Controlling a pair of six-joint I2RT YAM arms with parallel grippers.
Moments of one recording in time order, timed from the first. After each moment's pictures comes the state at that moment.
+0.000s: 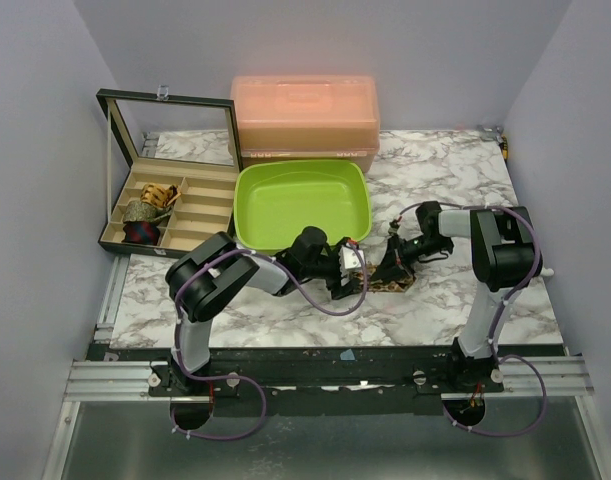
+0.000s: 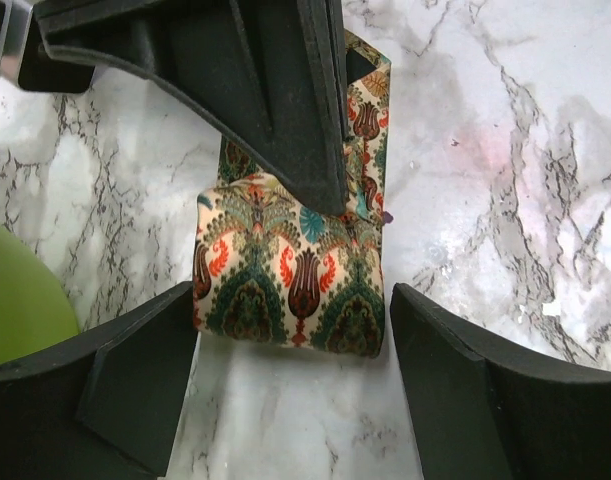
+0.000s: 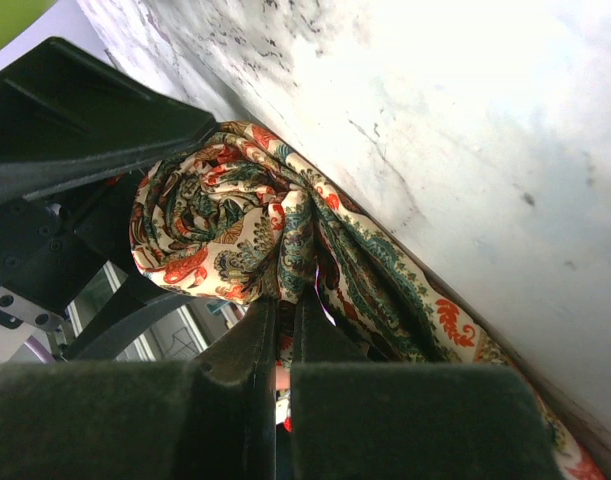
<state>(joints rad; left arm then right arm) -0.82 1.92 0.81 0.68 0.61 0.36 0.09 1.96 0.99 -0.66 -0.96 0.15</state>
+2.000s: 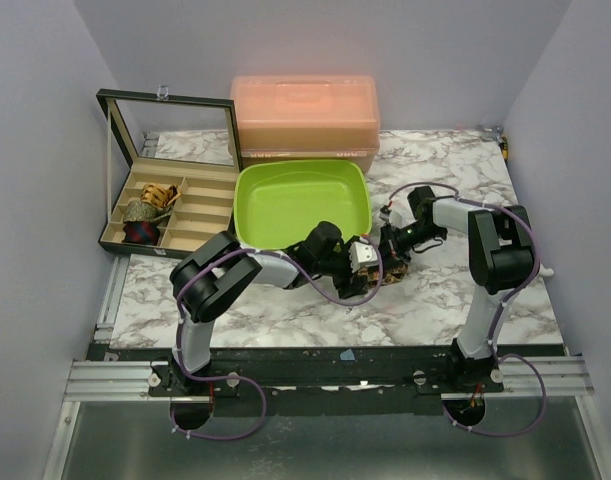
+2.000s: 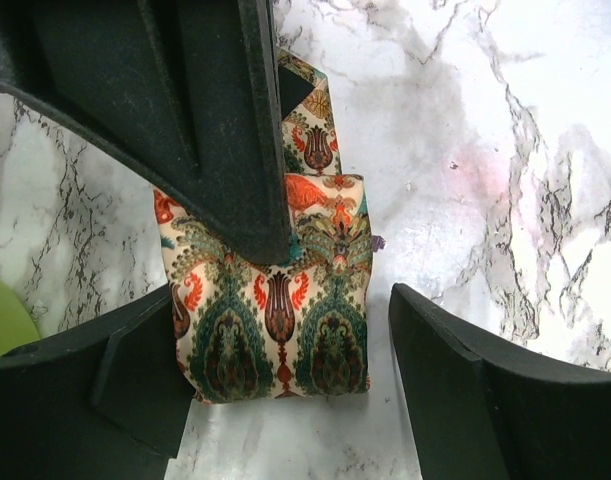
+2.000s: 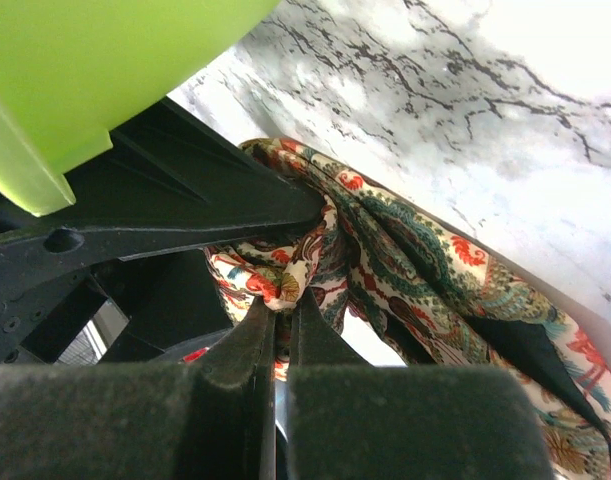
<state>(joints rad) -0.86 1.94 0.94 0.46 0.56 0.30 0.16 1.95 1.13 -0.76 -0.87 -0.02</state>
